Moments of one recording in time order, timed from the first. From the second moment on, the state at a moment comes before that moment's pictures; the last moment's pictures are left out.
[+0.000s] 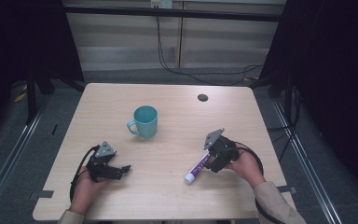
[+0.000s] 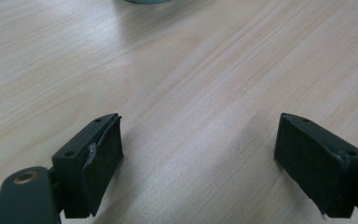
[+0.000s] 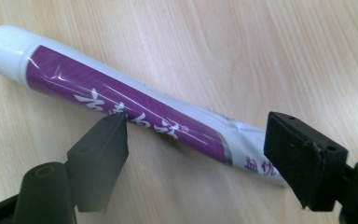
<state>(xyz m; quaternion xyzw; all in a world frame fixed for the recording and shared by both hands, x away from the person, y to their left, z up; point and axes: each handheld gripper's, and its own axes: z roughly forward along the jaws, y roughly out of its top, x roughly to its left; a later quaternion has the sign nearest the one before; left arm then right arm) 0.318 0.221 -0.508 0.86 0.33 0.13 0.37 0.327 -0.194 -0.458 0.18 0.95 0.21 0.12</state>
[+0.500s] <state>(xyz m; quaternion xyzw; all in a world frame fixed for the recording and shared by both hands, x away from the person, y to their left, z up) 0.318 0.221 -0.508 0.86 0.33 0.13 0.37 0.329 -0.176 -0.475 0.15 0.97 0.18 0.09</state>
